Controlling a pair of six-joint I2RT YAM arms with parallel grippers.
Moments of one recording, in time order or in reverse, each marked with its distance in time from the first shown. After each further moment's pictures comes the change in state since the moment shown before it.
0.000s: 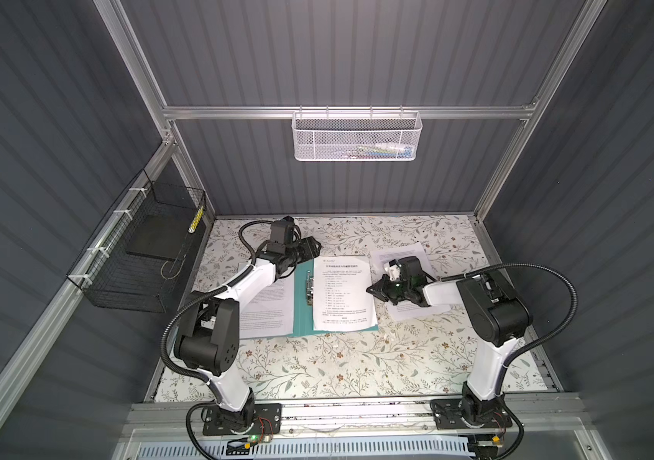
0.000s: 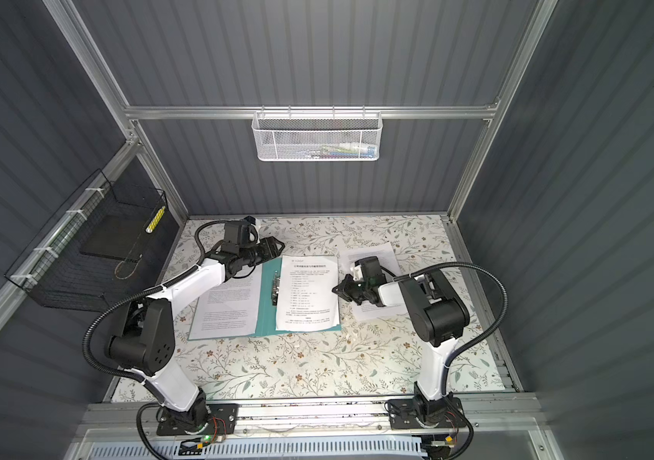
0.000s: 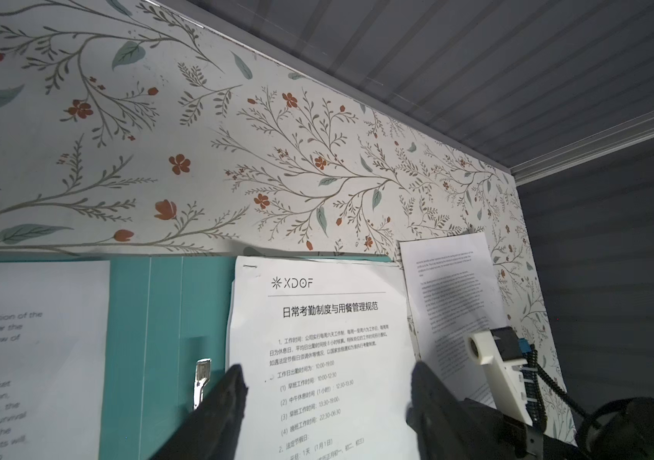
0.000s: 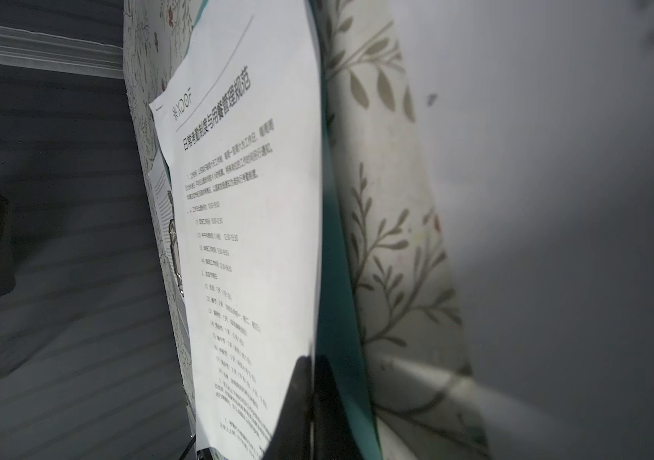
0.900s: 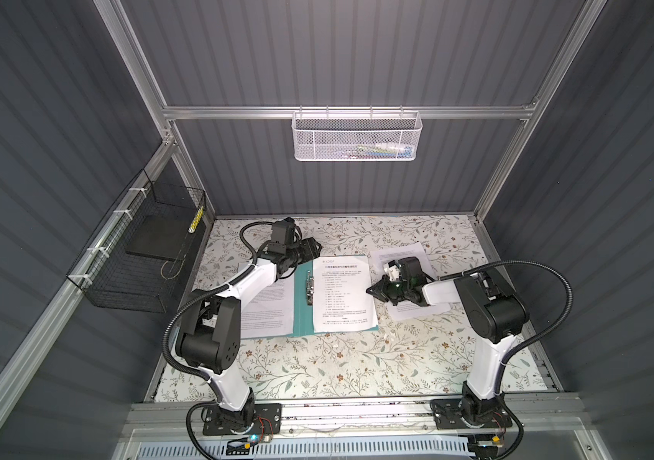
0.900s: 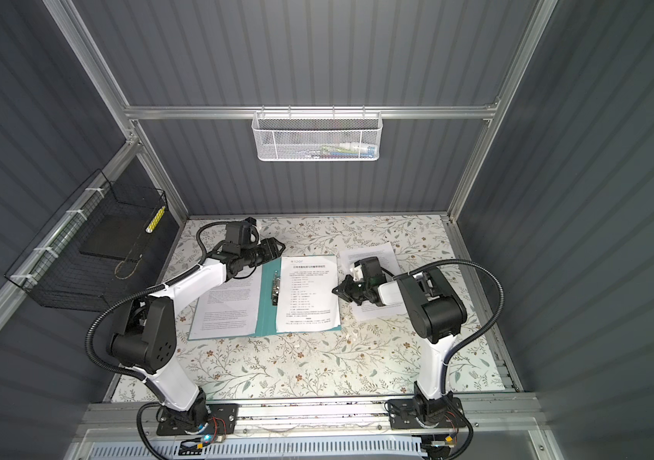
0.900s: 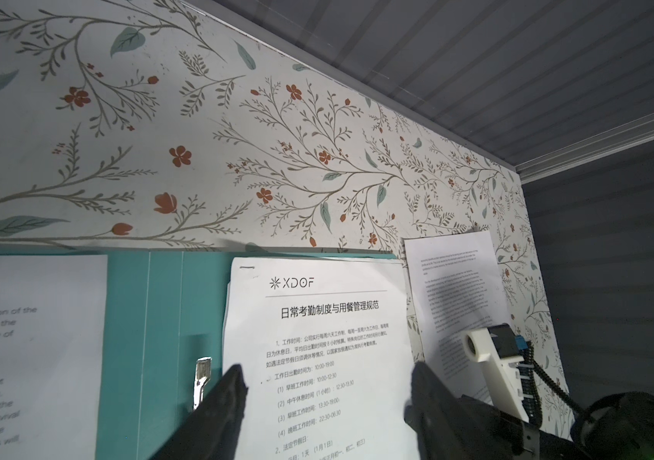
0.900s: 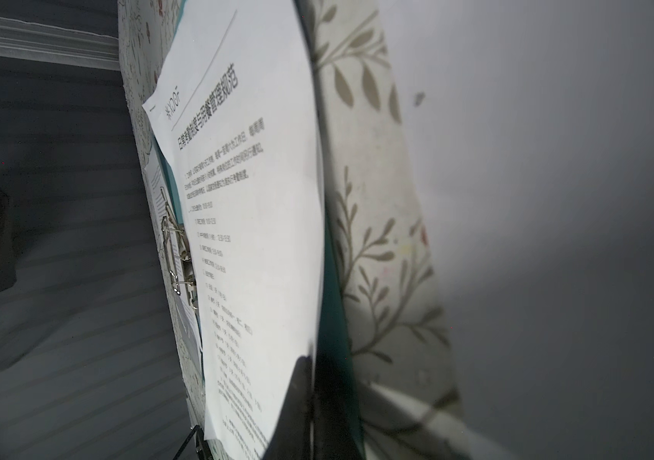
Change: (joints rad) left arm -0.003 0.016 0.002 0.000 0.000 -0.008; right arm -0.009 0.032 0.013 0.003 -0.030 -0.019
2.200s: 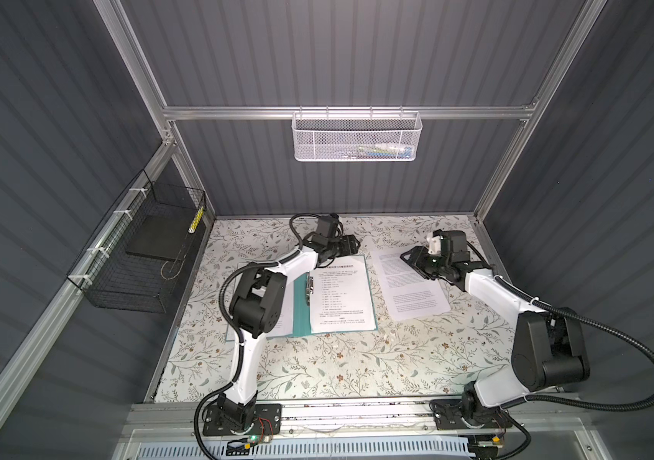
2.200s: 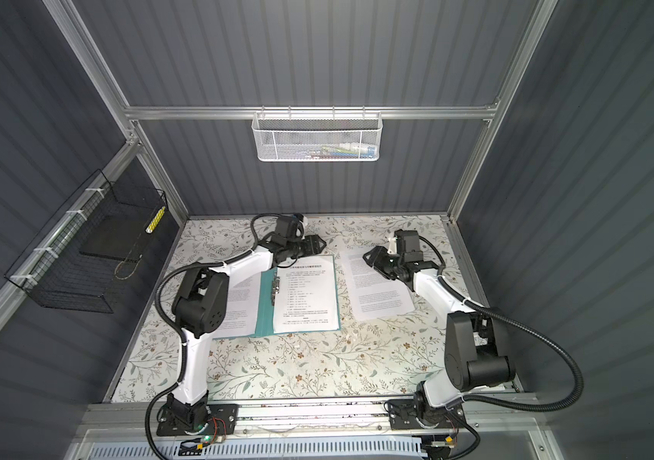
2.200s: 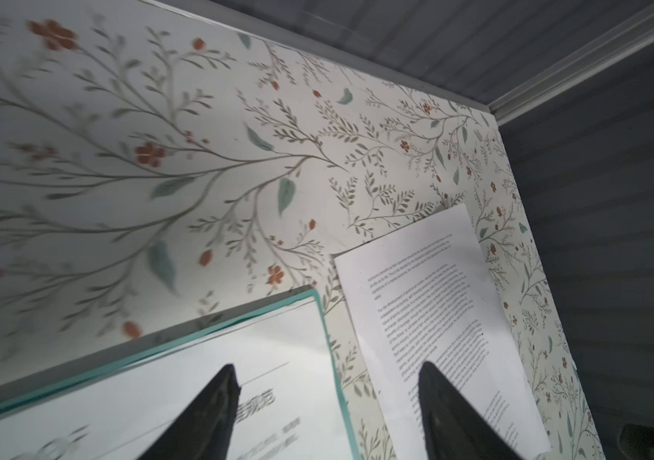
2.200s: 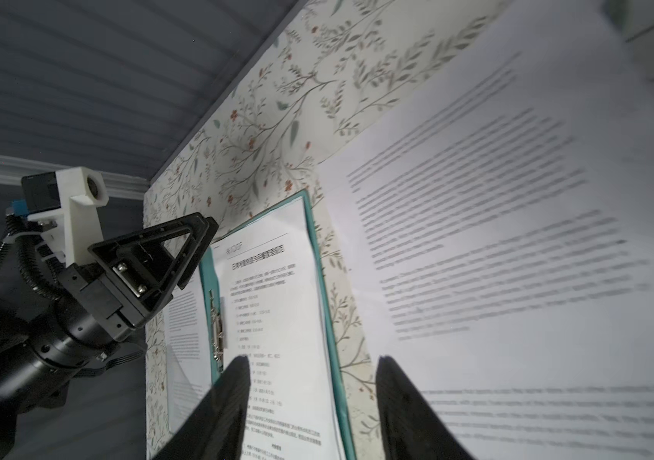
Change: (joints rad) left arm -0.207 0.506 0.488 0.027 0.024 0.019; right arm -0.249 -0.420 0.104 -0.471 0.232 -0.169
